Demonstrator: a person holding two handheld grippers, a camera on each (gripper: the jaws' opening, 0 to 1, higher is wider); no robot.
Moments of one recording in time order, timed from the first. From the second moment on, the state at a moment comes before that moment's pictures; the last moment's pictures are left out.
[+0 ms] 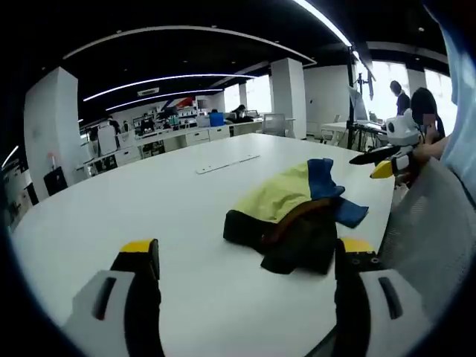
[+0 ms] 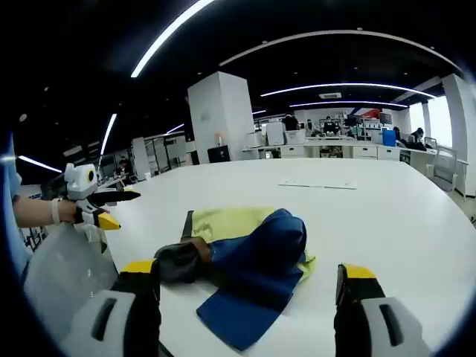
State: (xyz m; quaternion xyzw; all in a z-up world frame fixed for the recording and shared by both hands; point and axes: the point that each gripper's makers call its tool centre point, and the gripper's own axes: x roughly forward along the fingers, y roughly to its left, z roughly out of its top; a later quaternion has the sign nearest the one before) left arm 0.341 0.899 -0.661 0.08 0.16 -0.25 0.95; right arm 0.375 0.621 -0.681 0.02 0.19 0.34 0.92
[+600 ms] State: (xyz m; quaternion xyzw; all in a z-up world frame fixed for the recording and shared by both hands) left arm 0.342 0.899 -0.663 0.09 0.17 -0.25 0.95; right arm 0.376 0.621 -0.682 0.01 0.19 0.34 0.92
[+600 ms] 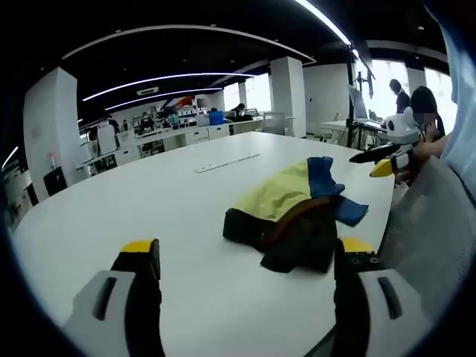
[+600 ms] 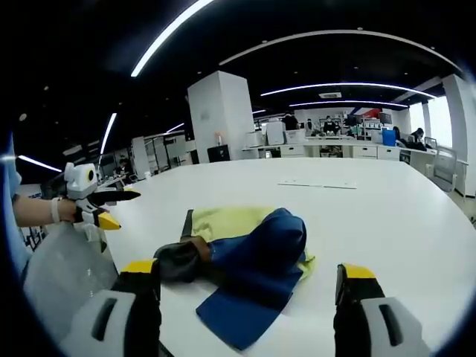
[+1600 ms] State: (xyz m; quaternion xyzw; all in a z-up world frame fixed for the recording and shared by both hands) left arm 0.342 0.899 -0.666 0.09 0.17 -0.25 0.95; right arm 0.374 0.622 -0.685 0.01 0.20 0.35 0.92
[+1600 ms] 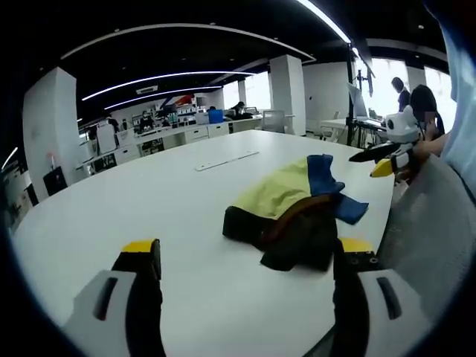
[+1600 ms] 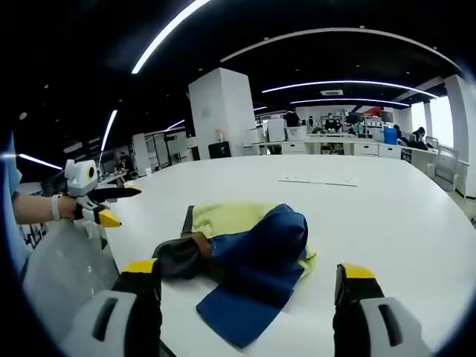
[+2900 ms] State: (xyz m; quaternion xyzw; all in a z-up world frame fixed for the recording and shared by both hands) left arm 0.341 0.897 -0.668 0.09 0.18 -0.25 0.95; right arm 0.374 0.620 -0.688 0.01 0.20 0.34 0.92
